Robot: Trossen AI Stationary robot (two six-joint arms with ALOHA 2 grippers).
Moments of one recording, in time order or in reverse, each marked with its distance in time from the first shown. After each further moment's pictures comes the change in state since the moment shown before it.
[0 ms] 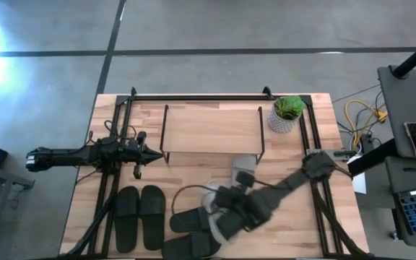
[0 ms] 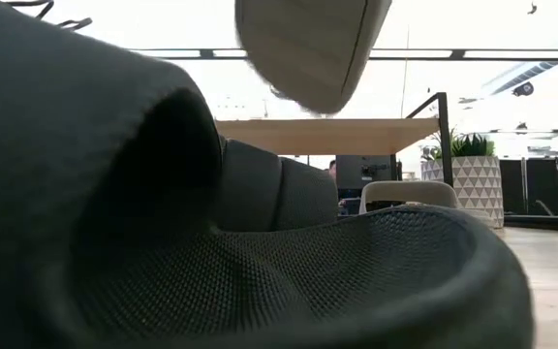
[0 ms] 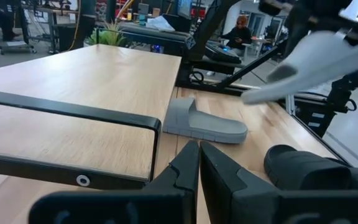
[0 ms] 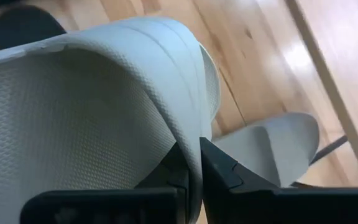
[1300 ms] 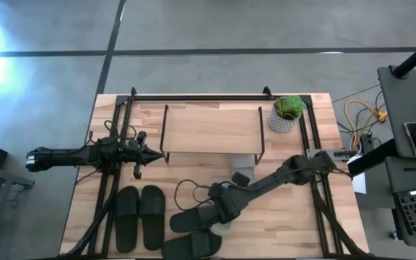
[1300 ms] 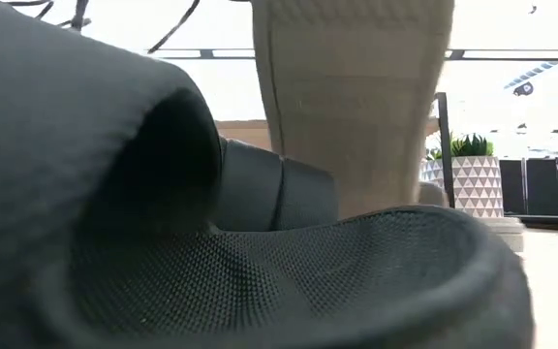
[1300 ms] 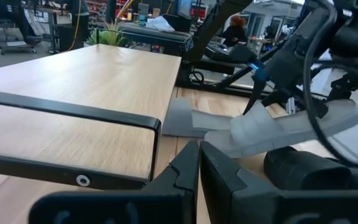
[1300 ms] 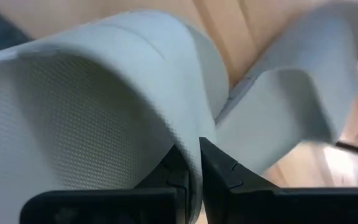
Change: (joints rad) left arm 0.000 0.001 0.000 0.000 0.000 0.000; right arm -0.098 0.175 -0.117 -0.032 -0.205 0.094
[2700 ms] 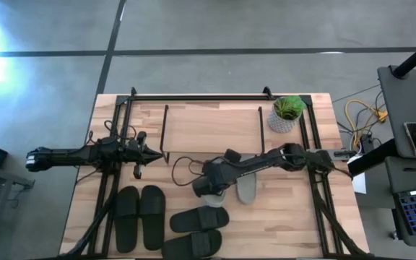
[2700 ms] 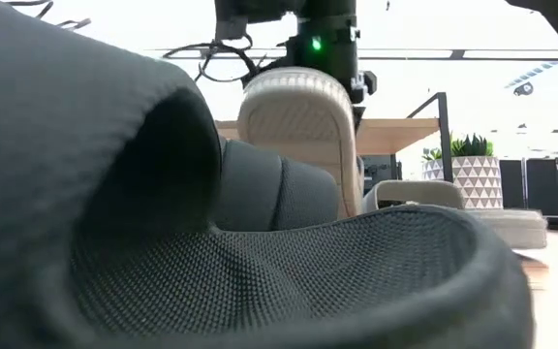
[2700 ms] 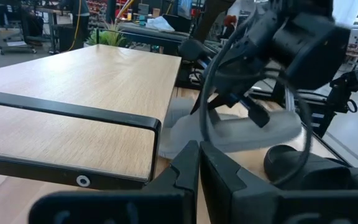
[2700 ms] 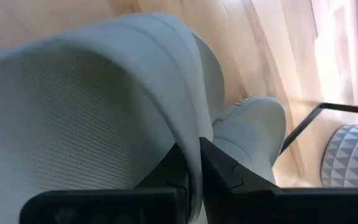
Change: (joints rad) left arm 0.000 0.000 0.000 0.001 0.000 0.000; right arm -0.202 -0.003 -0.072 0.051 0.150 -0.205
